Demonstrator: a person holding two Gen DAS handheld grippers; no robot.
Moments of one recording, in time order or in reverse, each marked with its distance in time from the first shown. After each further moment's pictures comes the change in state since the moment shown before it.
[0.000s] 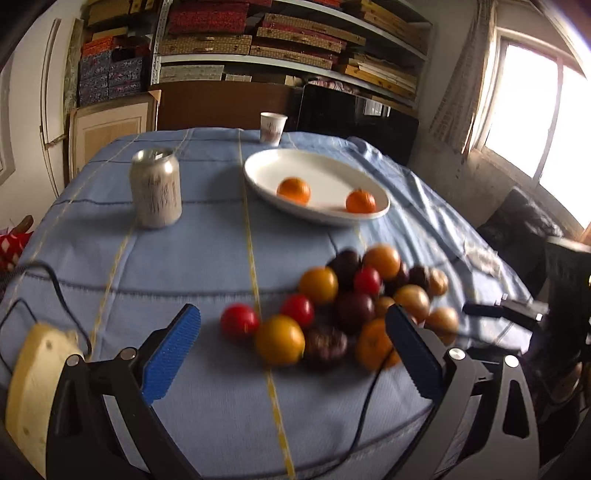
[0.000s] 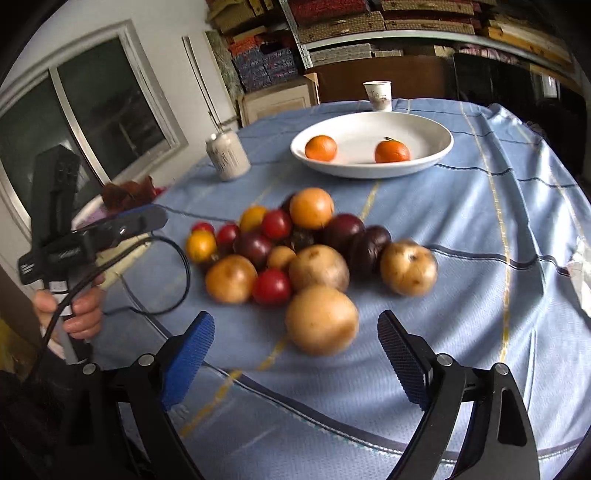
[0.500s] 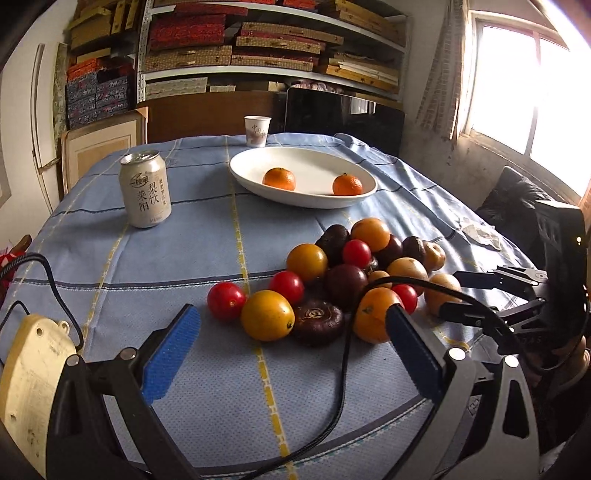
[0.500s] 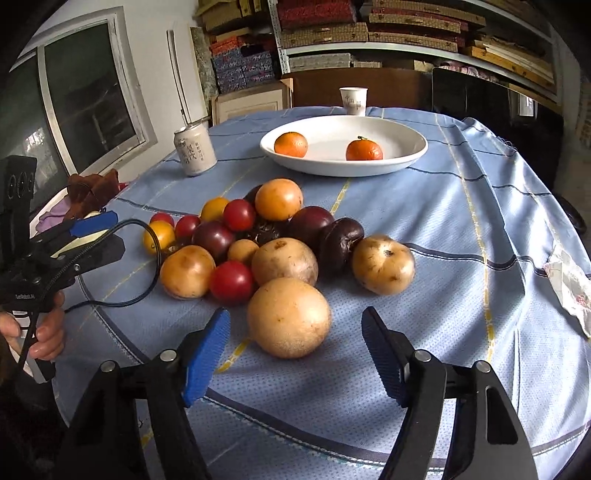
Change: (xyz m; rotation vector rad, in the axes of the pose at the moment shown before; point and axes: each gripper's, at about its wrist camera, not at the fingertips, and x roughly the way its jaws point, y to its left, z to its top) left arm 0.003 -0.011 -0.025 0.078 -0.032 -0.003; right arm 0.015 -0.002 -0.010 0.000 -0.034 -0.113
